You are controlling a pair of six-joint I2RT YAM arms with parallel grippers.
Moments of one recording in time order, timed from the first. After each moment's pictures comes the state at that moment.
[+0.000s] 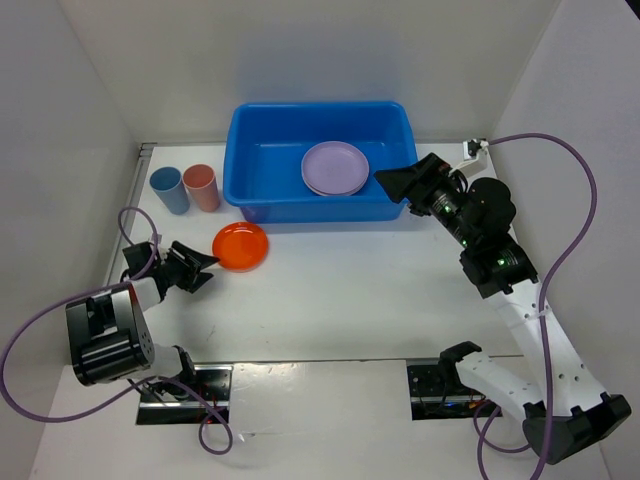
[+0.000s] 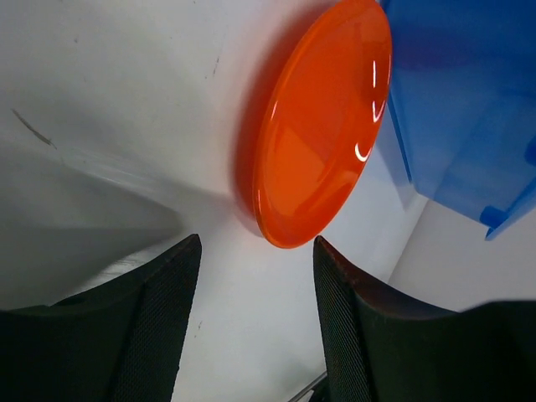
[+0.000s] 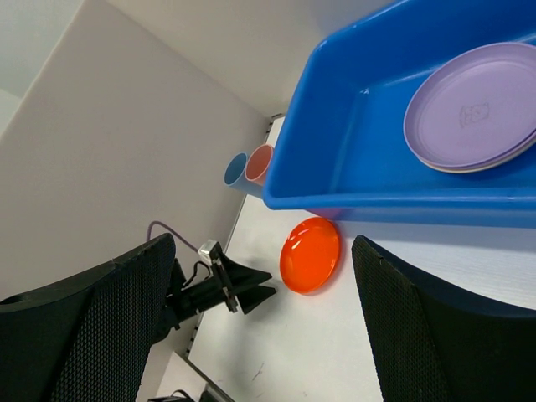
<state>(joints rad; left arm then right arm) 0.41 1.37 0.41 0.14 0.67 -0.79 0.35 0.91 1.07 -0.18 -0.16 0.80</state>
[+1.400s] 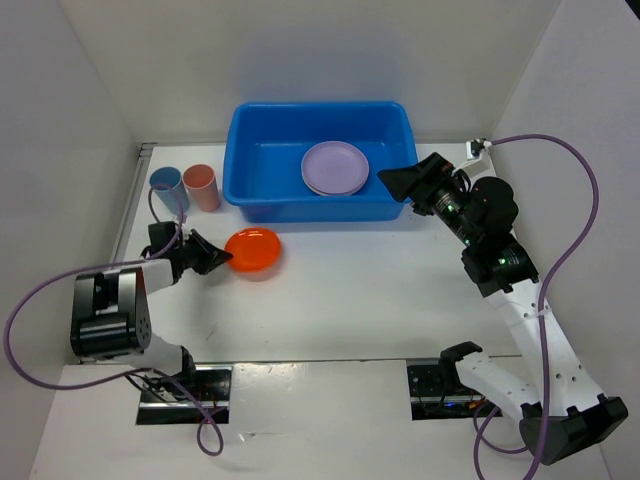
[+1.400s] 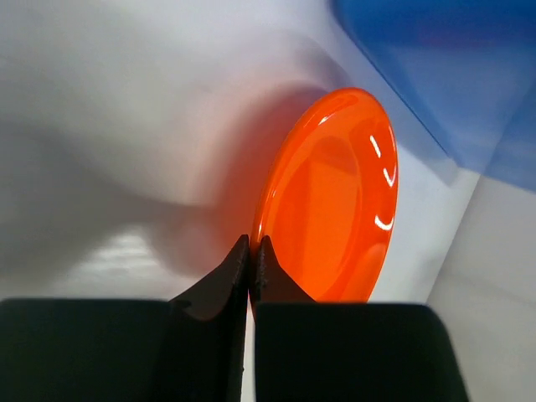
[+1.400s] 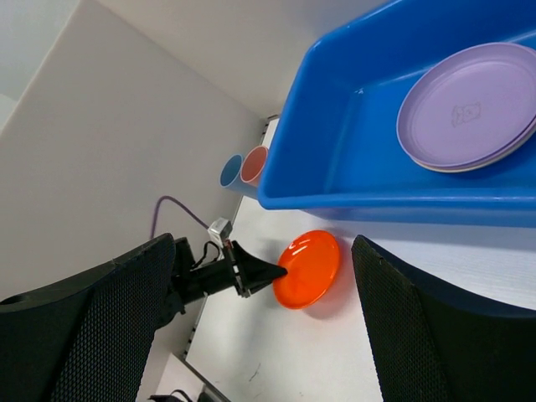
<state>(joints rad) 0.21 1.55 0.55 0.19 0.56 -0.76 0.30 0.91 1.06 -0.17 -0.19 0.80</state>
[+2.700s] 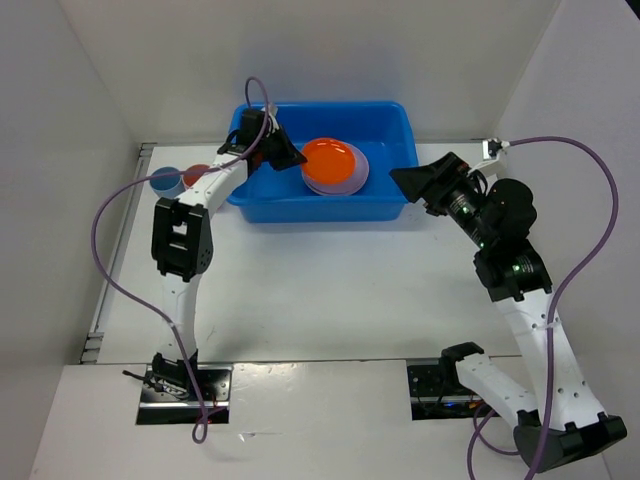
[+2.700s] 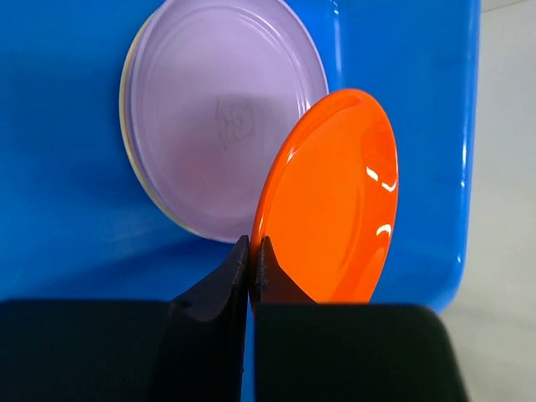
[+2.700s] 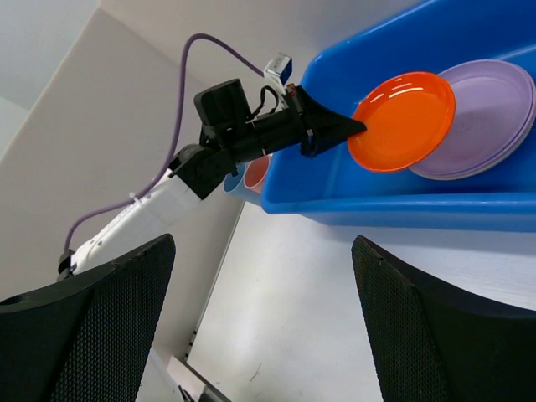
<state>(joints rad) -0.26 2.20 1.94 -0.29 0.36 -0.72 0.24 0.87 1.10 -0.23 -0.25 0.79</state>
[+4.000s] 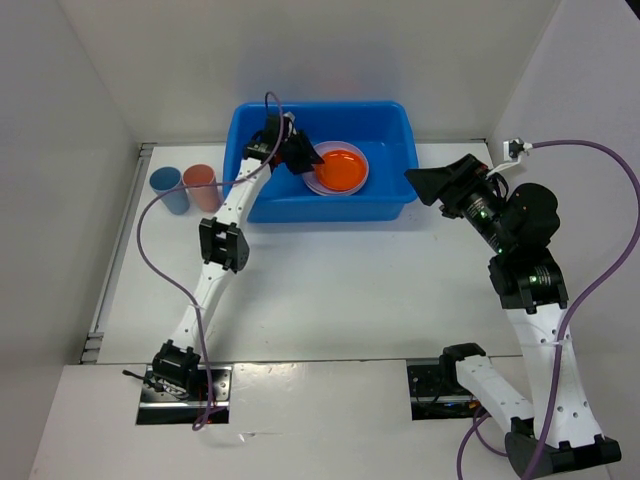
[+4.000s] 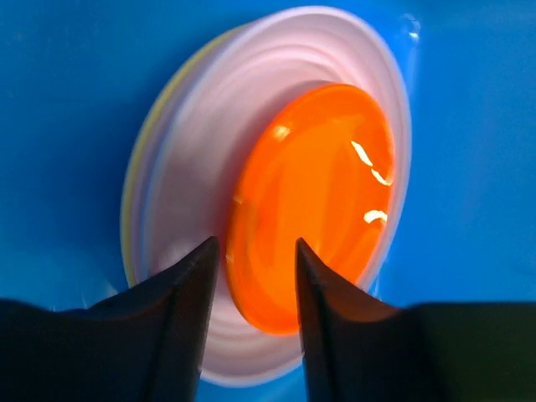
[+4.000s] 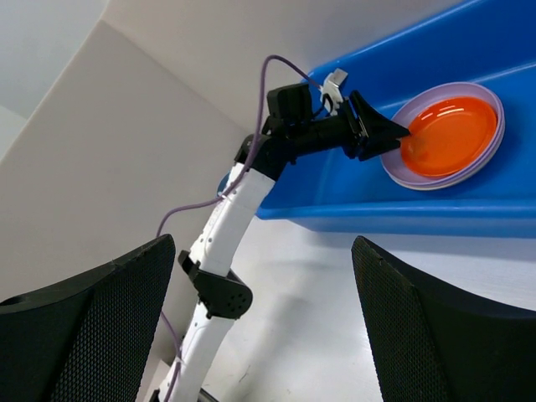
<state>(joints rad) -0.29 2.97 3.09 -0.77 0.36 -0.78 0.13 0.81 1.16 -0.33 -0.32 0.75</state>
